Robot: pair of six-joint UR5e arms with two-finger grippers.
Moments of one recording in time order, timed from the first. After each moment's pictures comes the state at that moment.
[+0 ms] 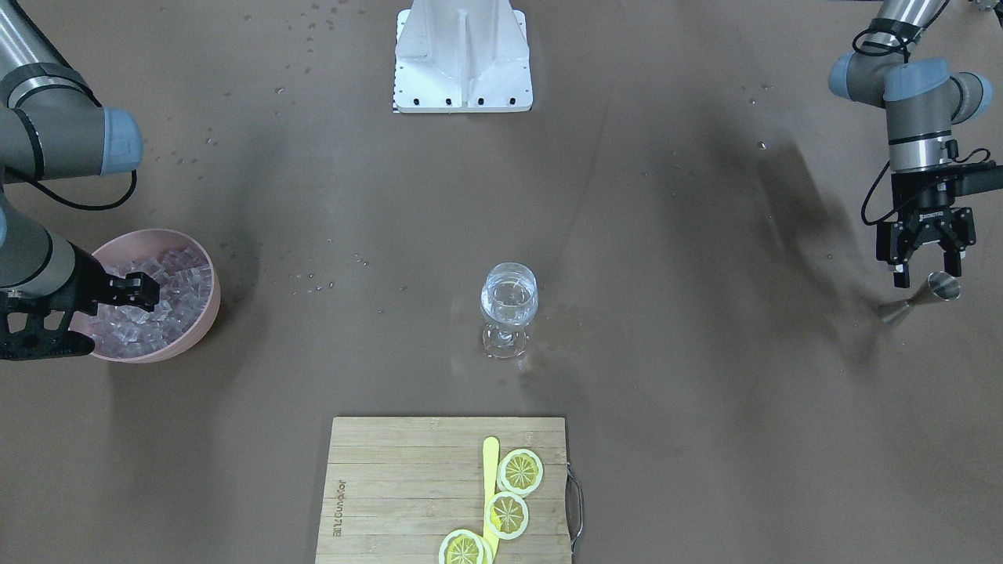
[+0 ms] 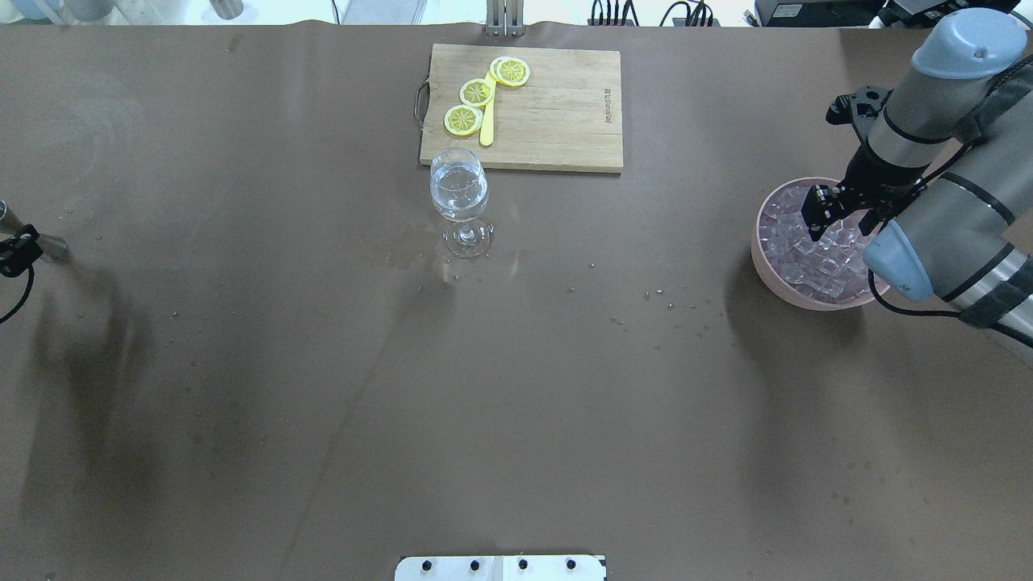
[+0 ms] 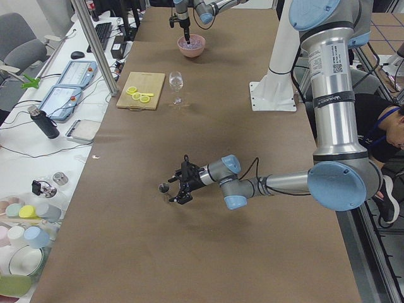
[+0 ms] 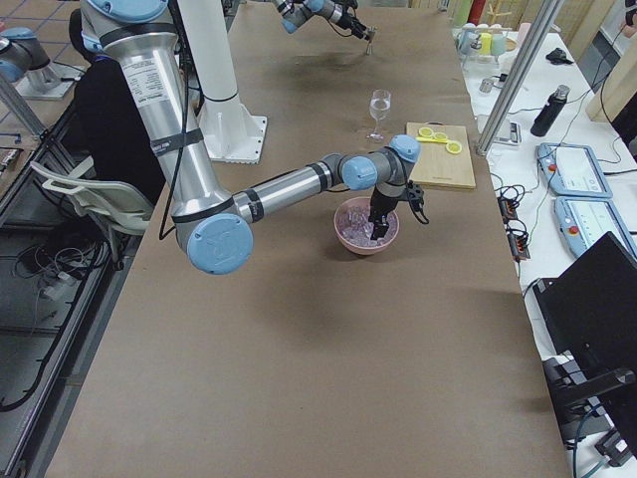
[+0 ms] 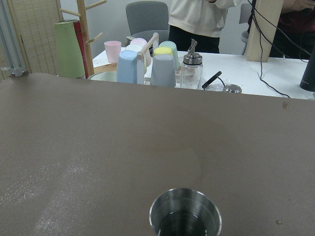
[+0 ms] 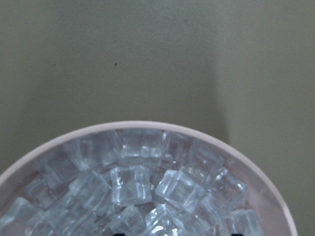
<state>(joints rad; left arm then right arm) -0.70 -1.38 -1.41 -2.93 -1.07 -1.20 1.00 -1.24 1.60 -1.64 2.22 0.53</state>
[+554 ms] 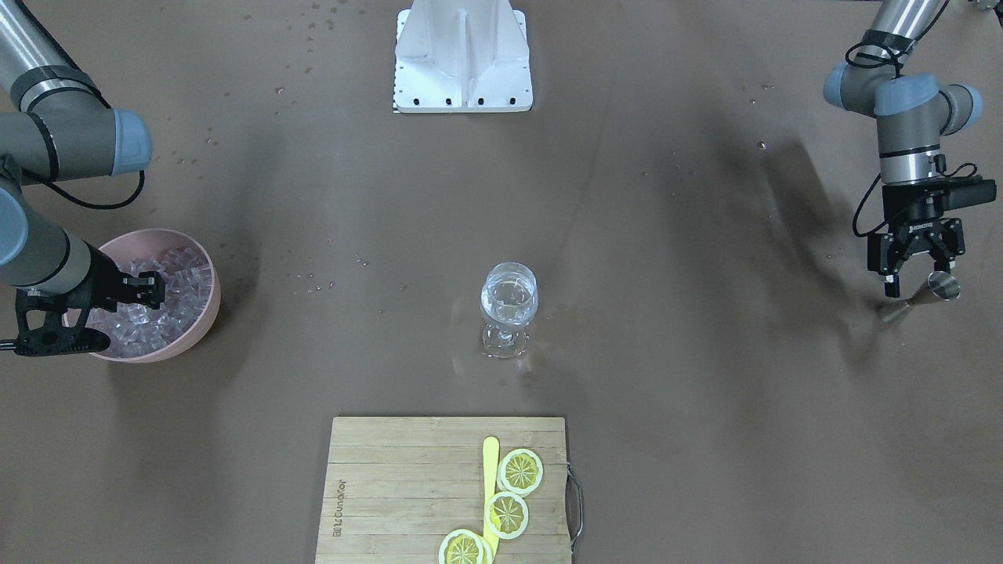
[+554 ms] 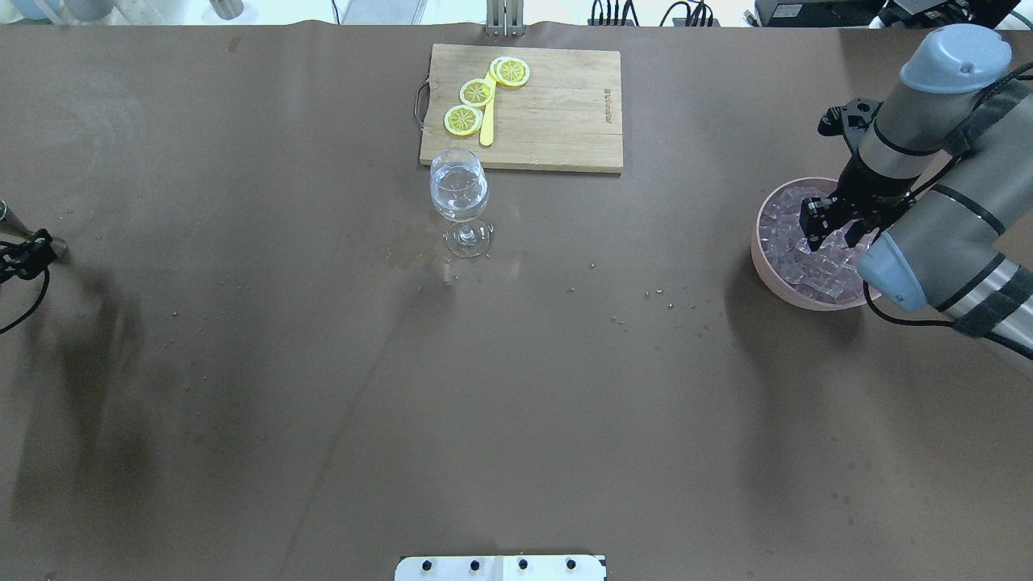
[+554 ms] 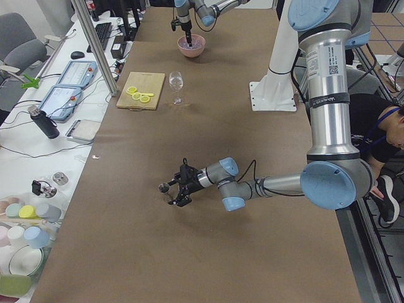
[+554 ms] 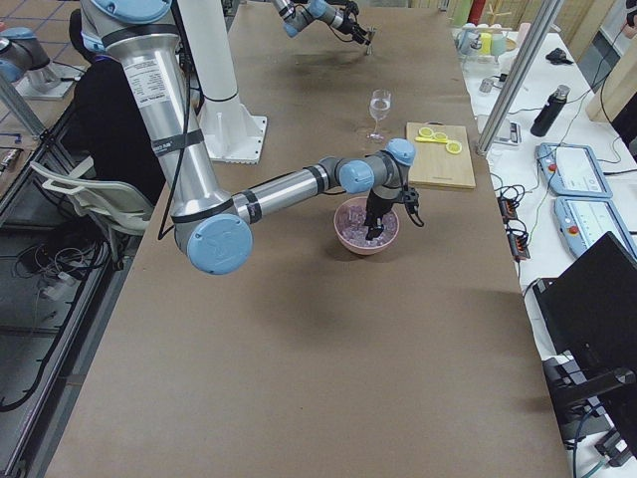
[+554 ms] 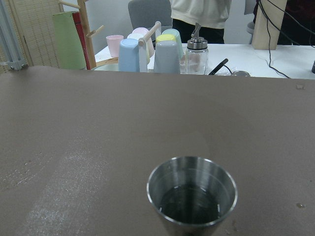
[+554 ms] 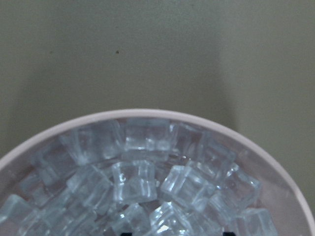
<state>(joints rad) -0.69 -1.42 -1.35 -2.93 -1.07 -1.21 0.98 -1.25 1.59 -1.63 2.22 0.55</state>
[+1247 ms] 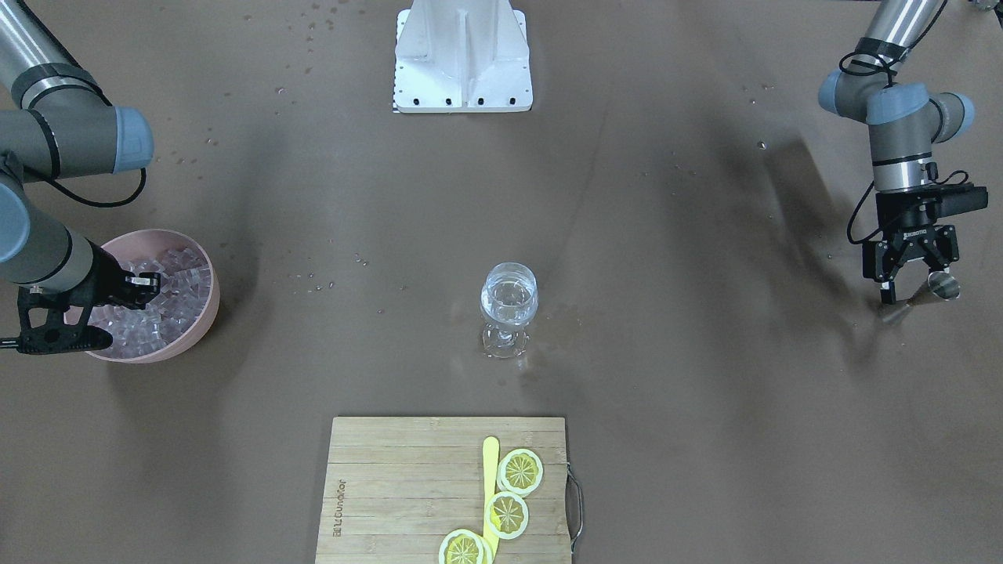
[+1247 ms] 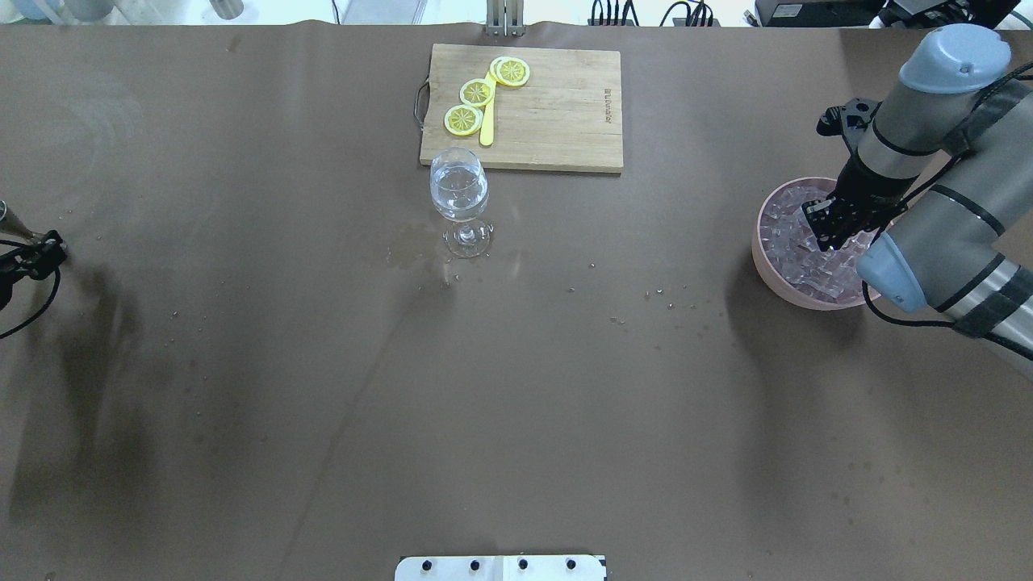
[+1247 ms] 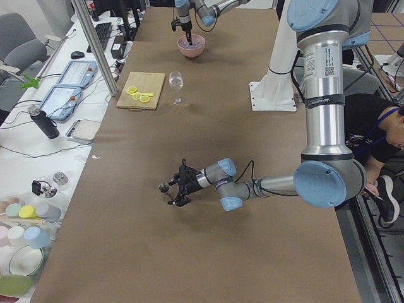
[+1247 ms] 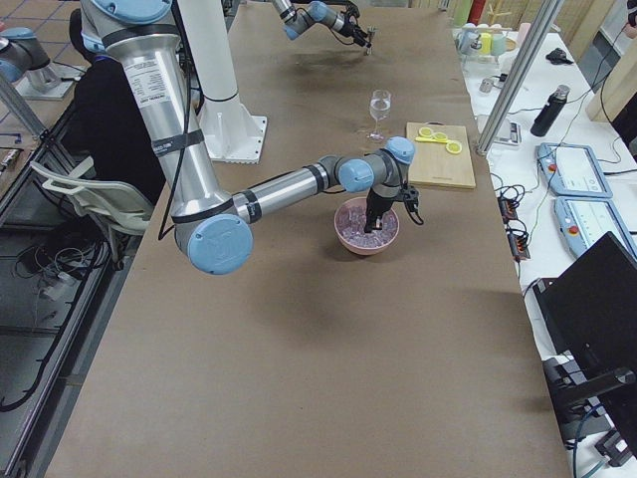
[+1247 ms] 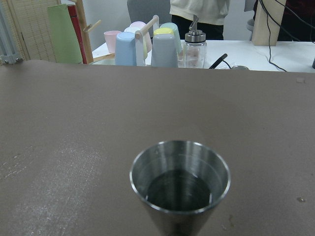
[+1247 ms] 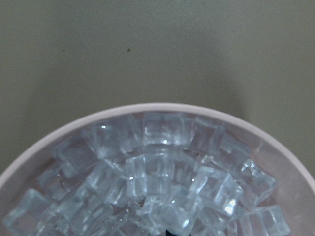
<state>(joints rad) -0.68 -1.44 -1.32 -2.93 -1.03 -1.22 0.98 -1.24 1.61 -1.63 2.22 0.55</state>
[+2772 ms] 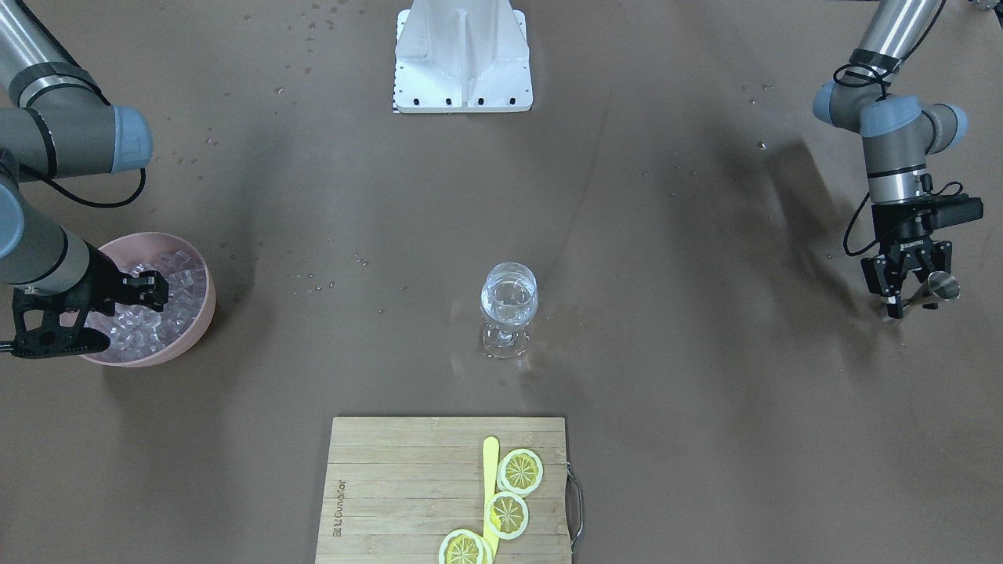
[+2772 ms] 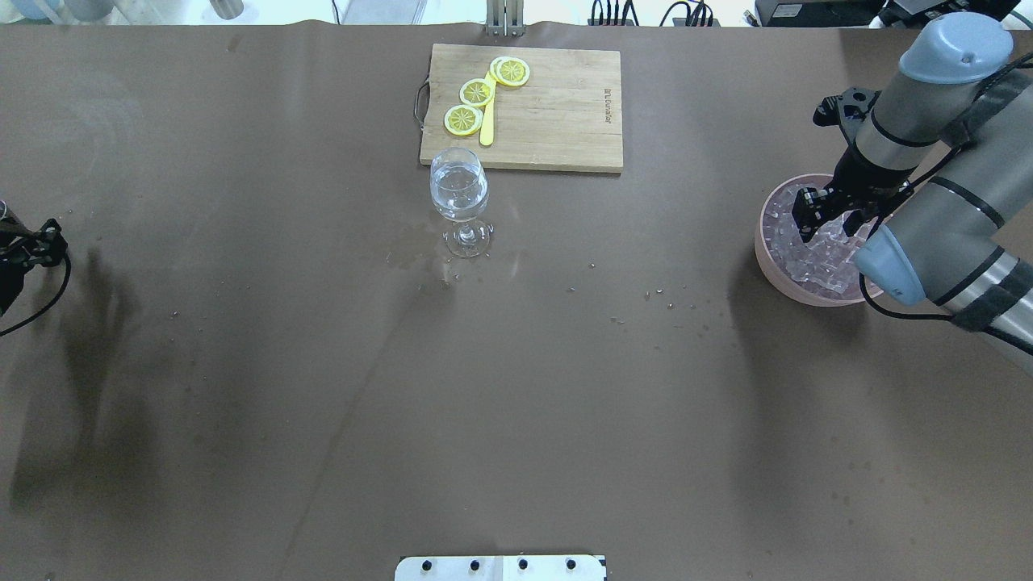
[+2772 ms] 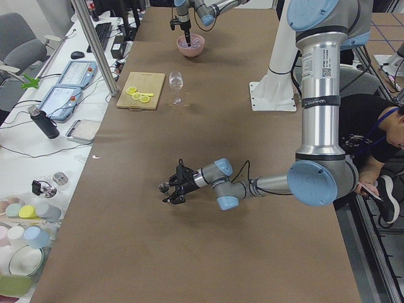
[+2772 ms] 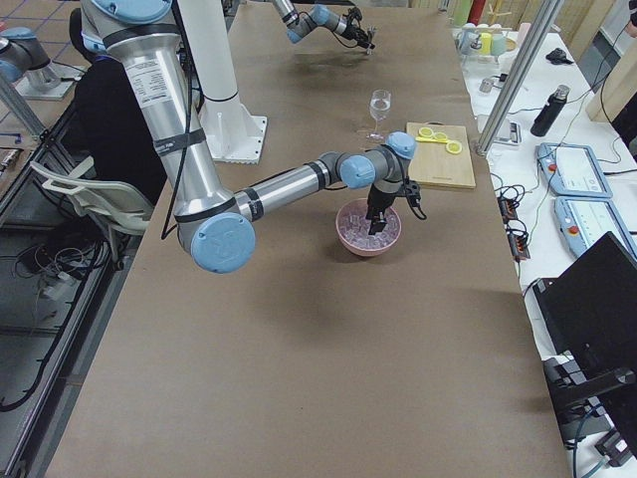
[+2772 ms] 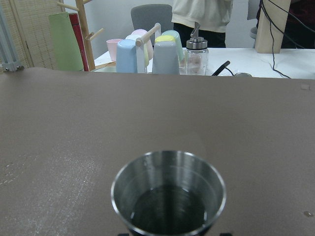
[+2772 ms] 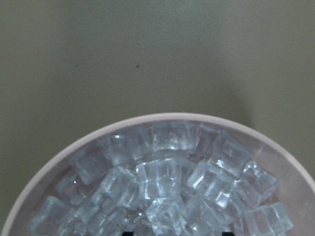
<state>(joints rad) -0.69 -1.49 -1.27 -2.93 -1.02 -1.22 1.00 -1.23 1.60 -1.63 2.21 0.53</state>
